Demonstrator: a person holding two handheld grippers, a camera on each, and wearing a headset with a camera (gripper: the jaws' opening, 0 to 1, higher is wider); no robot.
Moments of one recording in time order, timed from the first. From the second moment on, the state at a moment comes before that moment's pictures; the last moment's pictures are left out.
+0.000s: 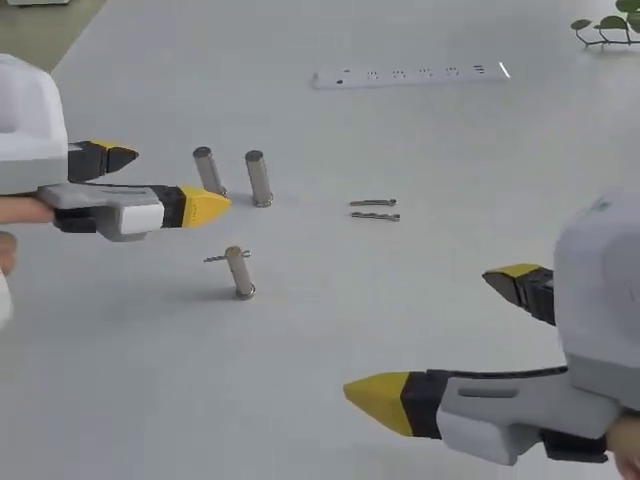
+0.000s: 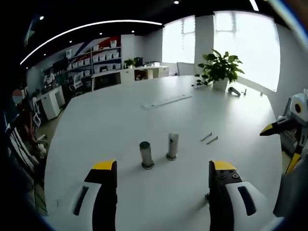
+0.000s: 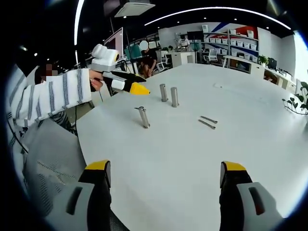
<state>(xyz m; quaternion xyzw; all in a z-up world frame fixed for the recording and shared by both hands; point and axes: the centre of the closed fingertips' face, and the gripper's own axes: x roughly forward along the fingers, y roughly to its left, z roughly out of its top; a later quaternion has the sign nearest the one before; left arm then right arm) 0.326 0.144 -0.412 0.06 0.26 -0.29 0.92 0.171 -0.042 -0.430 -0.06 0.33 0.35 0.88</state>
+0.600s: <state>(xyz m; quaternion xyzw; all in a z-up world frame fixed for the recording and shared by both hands) 0.353 0.138 -0.442 0.03 0.28 -0.29 0.91 0.171 -0.043 -0.440 -0.04 0.34 0.35 0.87</state>
